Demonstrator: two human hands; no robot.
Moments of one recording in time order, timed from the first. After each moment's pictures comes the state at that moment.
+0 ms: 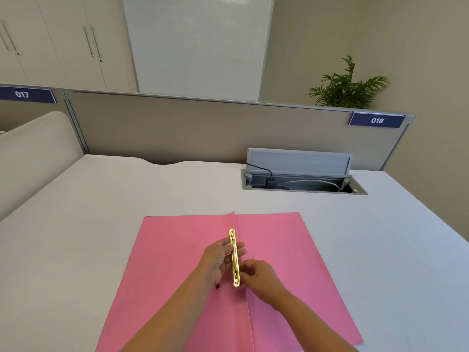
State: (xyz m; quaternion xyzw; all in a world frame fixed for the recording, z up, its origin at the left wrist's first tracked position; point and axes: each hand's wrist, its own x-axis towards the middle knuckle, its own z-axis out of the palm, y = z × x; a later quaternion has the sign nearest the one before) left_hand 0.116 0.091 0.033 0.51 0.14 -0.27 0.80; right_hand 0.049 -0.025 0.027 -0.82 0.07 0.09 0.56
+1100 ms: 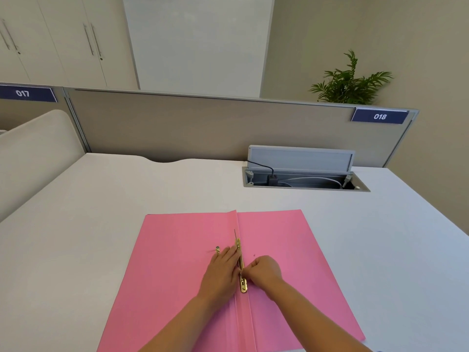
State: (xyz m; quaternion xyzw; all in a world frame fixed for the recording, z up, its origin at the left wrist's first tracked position) left_hand 0.090 0.101 -0.019 0.93 -0.24 -0.02 0.26; right_hand 0.067 -0.019 0.032 -0.87 0.25 0.13 0.41
